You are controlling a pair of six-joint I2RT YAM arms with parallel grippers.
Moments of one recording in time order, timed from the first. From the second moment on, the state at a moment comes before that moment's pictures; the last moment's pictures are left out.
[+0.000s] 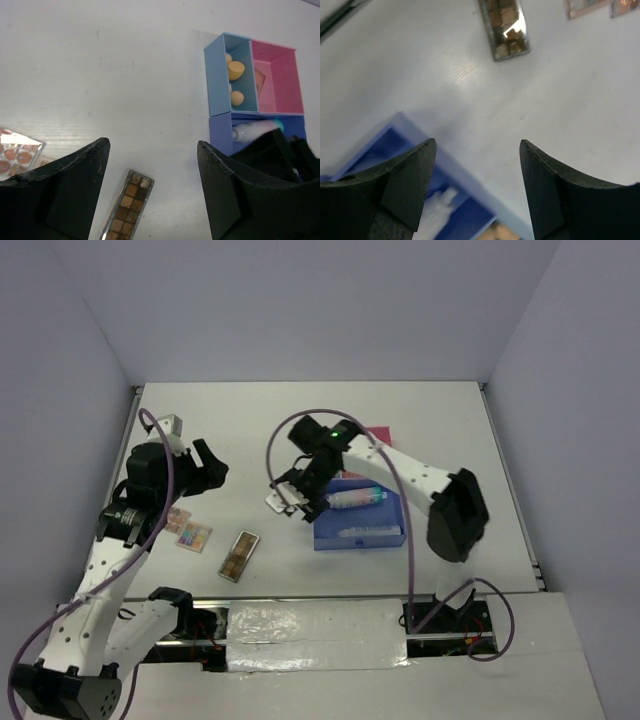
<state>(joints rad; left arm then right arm) -0.18 0.84 0.92 -0.53 0.04 -0.43 0.79 1.81 1.61 -1.08 -0.69 -1.59</state>
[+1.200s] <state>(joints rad) -0.17 0.55 1.01 -0.90 -0.46 -0.48 1.15 2.51 2.27 -1.23 -0.38 -1.56</state>
